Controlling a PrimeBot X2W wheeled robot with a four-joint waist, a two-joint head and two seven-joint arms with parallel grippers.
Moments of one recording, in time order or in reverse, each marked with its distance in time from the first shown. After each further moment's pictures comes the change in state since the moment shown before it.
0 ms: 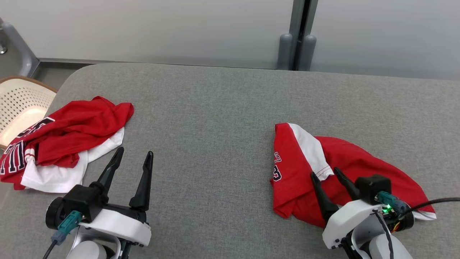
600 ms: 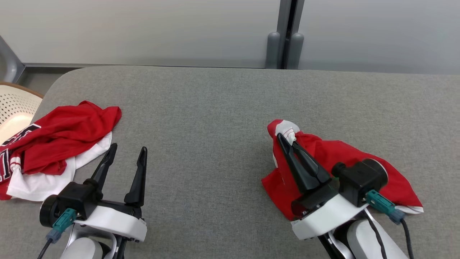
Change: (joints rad) left arm -0.014 0.007 0.008 0.011 0.001 0.014 -0.015; right arm -0.070 -0.036 0.241 -0.298 0.034 0.000 -0.127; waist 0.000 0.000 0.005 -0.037
